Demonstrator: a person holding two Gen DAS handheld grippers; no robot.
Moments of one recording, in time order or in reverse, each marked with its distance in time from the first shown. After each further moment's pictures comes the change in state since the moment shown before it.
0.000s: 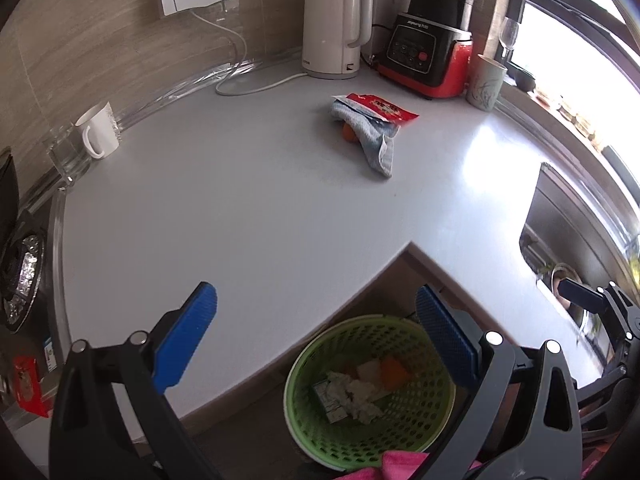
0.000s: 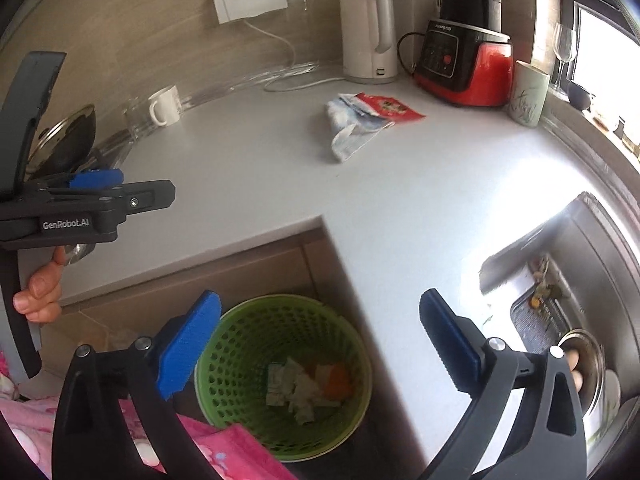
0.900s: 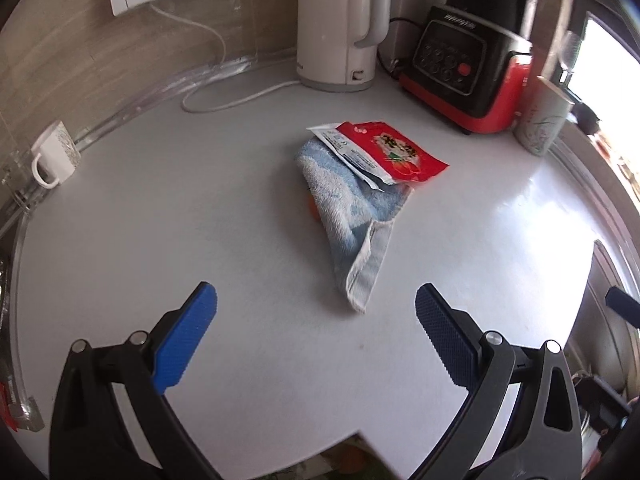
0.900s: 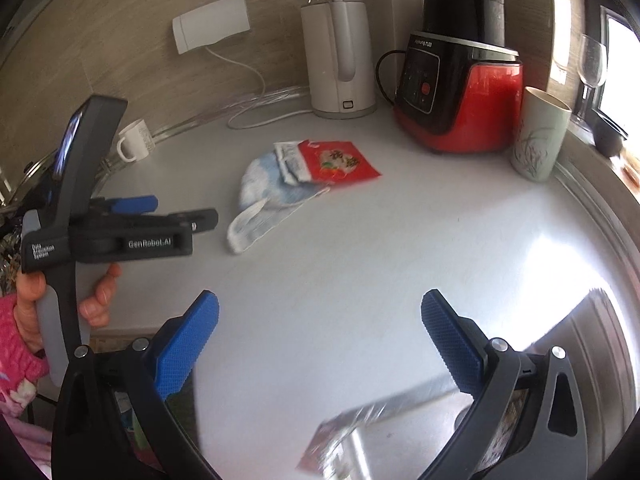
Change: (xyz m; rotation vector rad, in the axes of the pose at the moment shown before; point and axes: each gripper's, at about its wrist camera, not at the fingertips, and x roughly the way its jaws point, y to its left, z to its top) left arm 0.142 -0.069 0.120 -0.121 0.032 0.090; right arm 0.067 -0.139 0.111 -0.070 -0.031 0.081
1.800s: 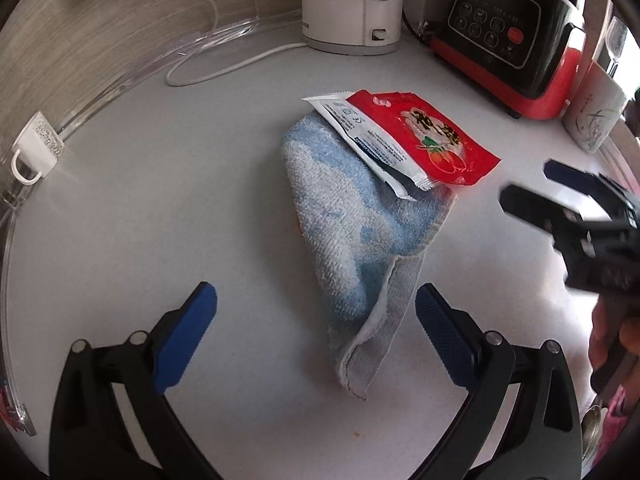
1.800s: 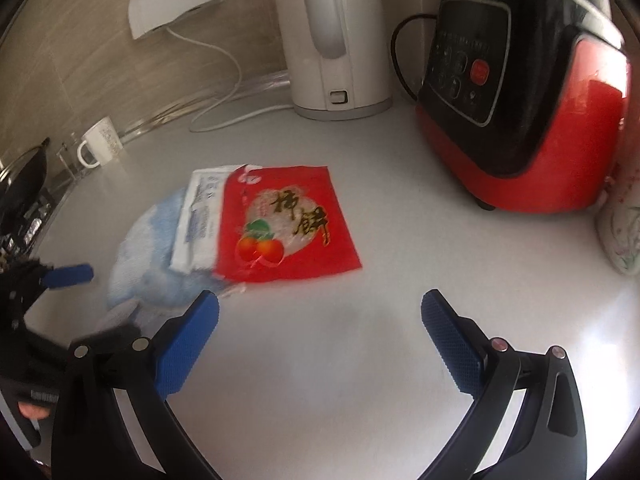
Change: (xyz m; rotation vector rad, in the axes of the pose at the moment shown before) left arm 0.072 -0.011 0.026 -0.014 0.098 0.084; right arm 0.173 -0.070 0.093 -0.070 0.045 0.104
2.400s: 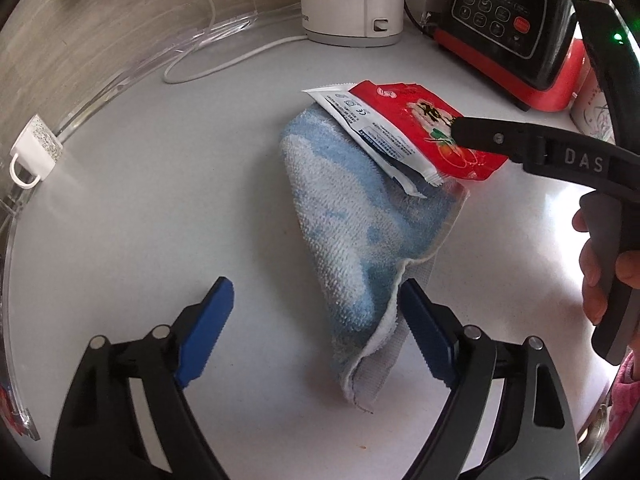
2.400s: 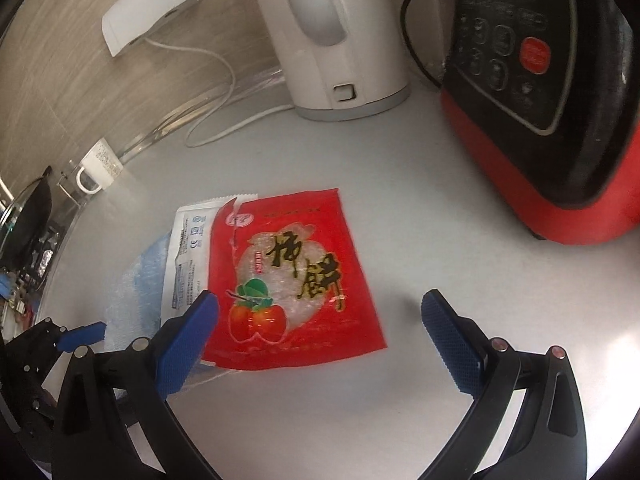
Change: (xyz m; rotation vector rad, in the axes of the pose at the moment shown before) left arm 0.011 -0.001 0.005 0.012 0.016 0.015; right arm 0.046 -0.006 0.037 0.073 0.056 0.094
